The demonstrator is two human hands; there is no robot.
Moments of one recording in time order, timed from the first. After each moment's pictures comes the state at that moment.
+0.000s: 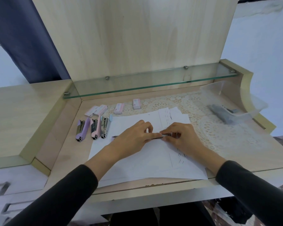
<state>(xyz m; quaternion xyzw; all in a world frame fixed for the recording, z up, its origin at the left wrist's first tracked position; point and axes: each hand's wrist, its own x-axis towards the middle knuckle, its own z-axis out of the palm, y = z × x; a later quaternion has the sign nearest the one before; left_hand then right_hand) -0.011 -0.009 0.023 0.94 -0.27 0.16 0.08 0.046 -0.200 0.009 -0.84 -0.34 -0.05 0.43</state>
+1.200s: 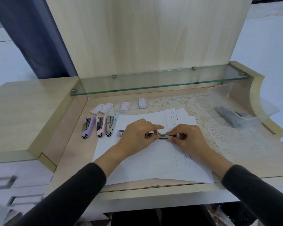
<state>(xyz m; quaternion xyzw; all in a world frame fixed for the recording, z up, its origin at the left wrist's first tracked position) -0.013 -0.013 0.019 0.93 -0.17 0.26 0.20 0.043 -0.198 0.013 -0.85 -0.32 -0.05 0.43</state>
